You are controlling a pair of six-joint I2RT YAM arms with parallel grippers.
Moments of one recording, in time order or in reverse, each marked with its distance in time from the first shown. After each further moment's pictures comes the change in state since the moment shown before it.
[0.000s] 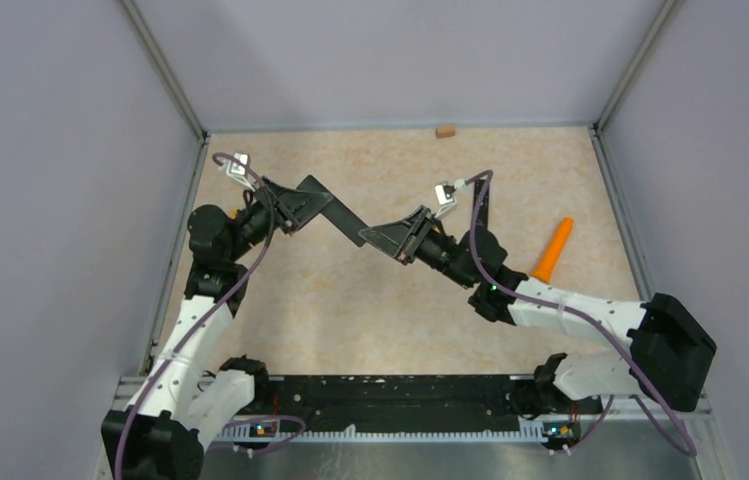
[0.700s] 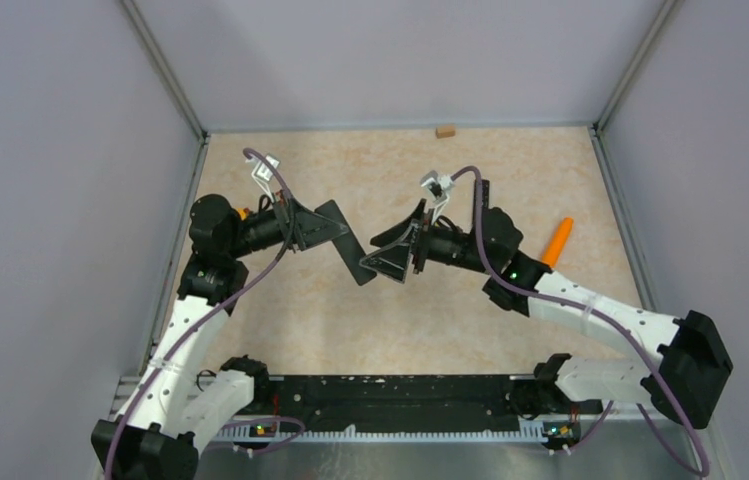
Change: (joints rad) left arm -0.052 -0.018 0.121 -0.283 0.223 0.291; right arm -0.079 -0.113 0.106 -0.291 -0.374 -0.488
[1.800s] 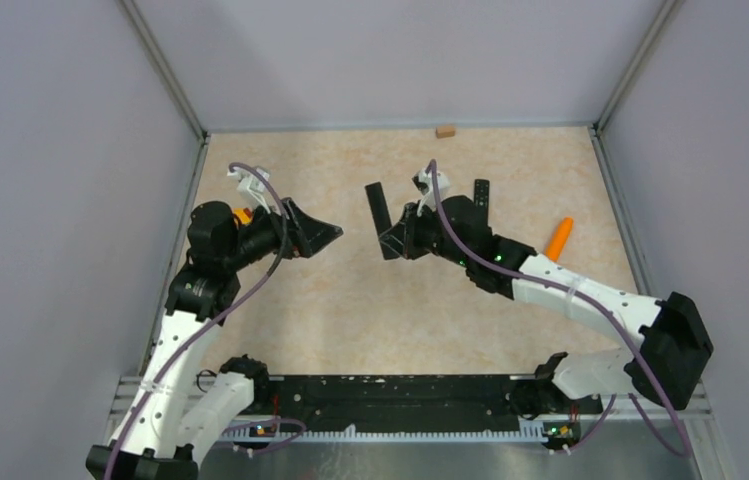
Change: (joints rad) left arm 0.001 -0.076 0.037 -0.361 -0.257 0.339; right arm 0.000 0.142 0.146 -0.369 0.296 -0.148
